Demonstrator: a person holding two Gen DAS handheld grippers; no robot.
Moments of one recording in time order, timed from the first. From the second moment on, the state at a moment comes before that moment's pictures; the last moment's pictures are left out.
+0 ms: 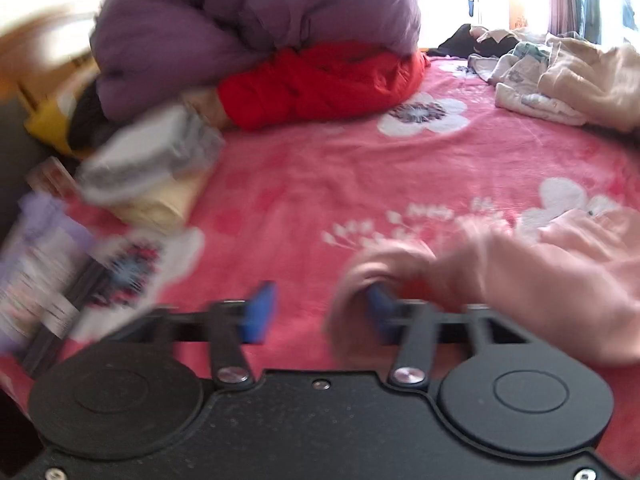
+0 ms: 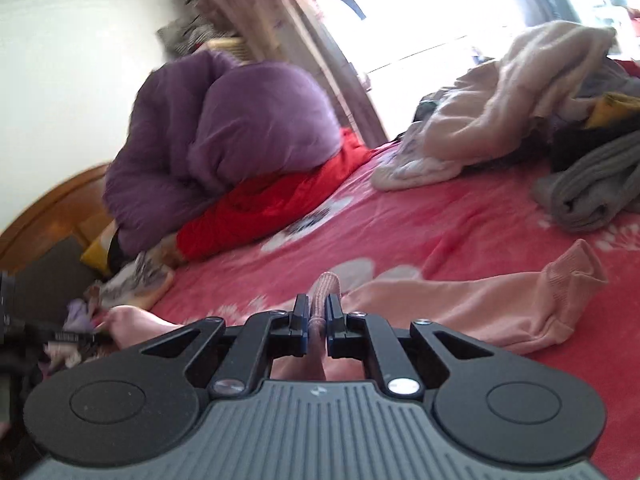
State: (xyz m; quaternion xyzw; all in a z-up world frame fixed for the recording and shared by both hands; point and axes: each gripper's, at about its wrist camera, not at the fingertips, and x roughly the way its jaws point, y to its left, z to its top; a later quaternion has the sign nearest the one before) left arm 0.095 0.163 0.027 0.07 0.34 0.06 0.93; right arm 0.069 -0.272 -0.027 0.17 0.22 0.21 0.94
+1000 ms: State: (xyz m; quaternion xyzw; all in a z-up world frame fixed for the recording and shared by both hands) left arm 0.168 0.063 -0.018 0.12 0.44 -0.16 0.87; right arm 0.067 -0.258 -0.053 0.08 0.29 0.23 0.93
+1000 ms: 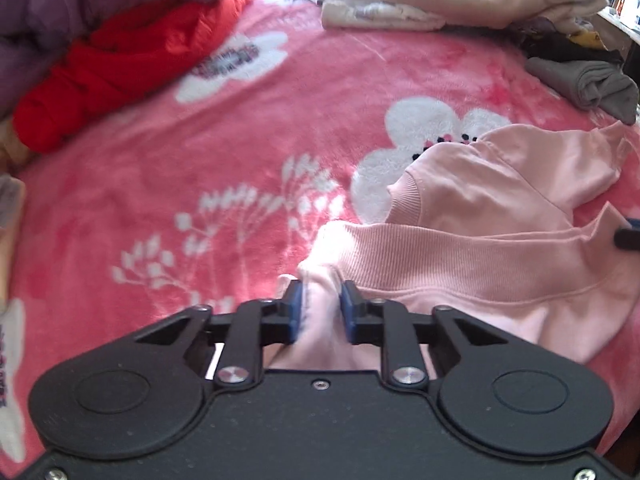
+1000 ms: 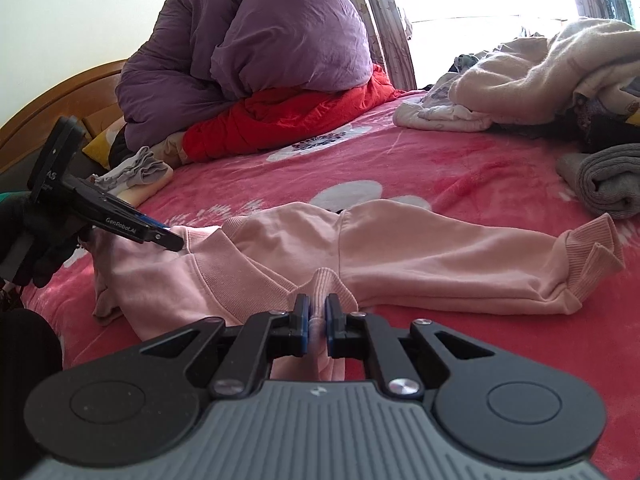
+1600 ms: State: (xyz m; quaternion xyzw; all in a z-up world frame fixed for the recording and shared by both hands) left arm 0.056 0.073 0.016 0.15 0.37 -0.21 0.89; right arm 0.018 -0.253 -0.038 0.01 0.29 0.26 0.92
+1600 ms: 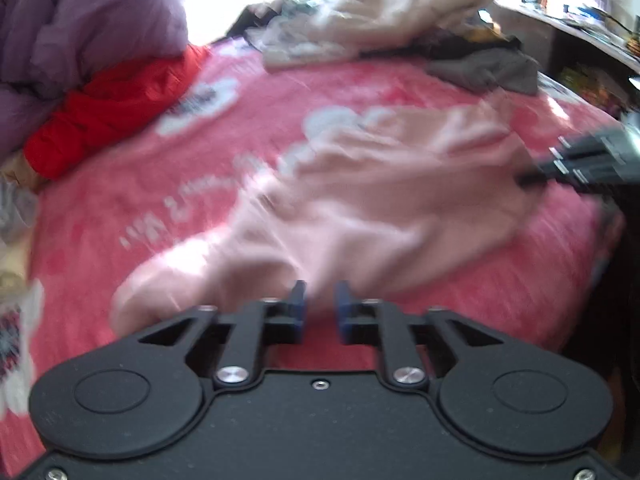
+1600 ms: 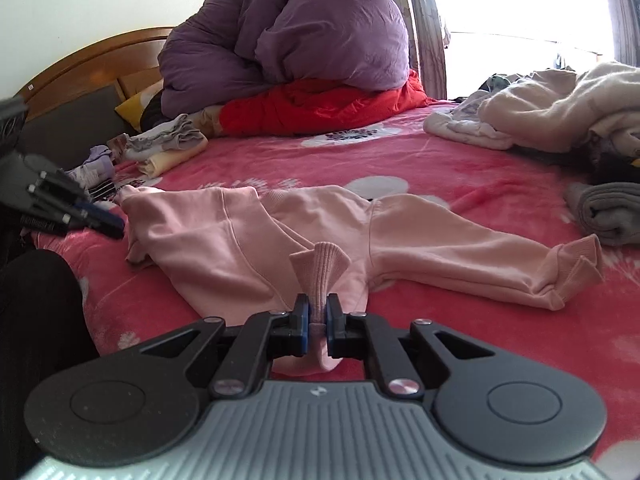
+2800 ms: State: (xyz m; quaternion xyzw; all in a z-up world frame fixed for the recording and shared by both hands) left arm 0.001 0.070 -0.006 0.18 0.41 -0.32 0.84; right arm 0.021 -0.267 -0.050 0.03 0.30 0.22 0.93
